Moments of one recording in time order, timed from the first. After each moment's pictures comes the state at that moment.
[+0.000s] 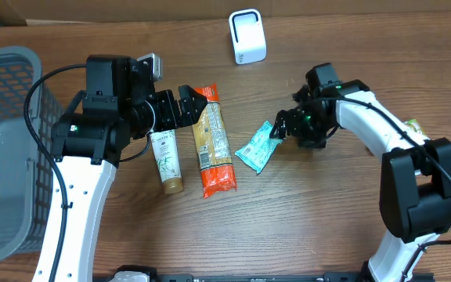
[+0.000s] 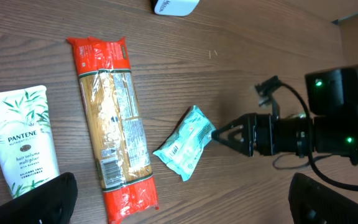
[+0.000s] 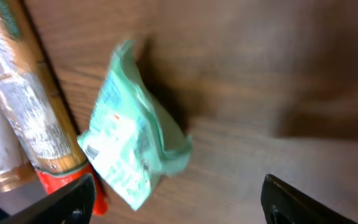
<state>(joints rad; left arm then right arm) -0.10 1.35 1.42 -0.97 0.40 -0.36 0.25 1.95 1.35 -0.81 -0.47 0.31</state>
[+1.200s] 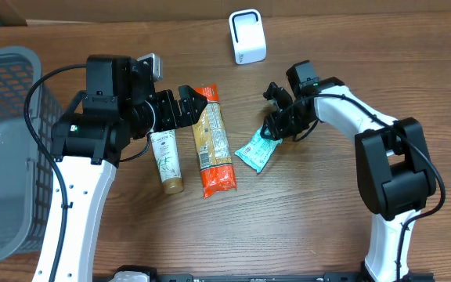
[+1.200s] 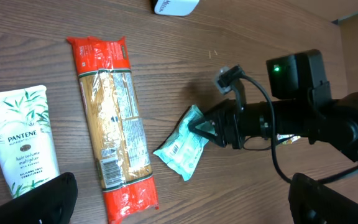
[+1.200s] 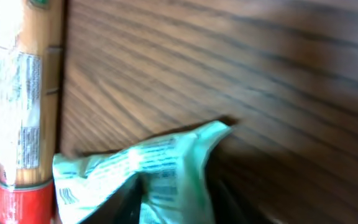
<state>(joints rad) -0.10 1.35 1.42 -0.97 0.40 -0.36 0.32 2.13 1.46 -0.72 -0.50 -0.06</state>
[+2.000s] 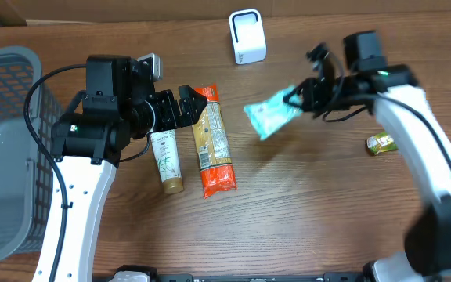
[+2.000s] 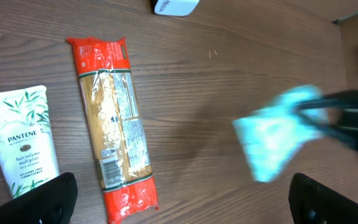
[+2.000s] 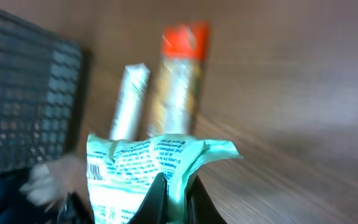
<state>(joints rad) -0.10 1.35 1.42 -0.97 0.40 -0.36 0.16 1.71 1.47 -0.82 -0.73 0.12</state>
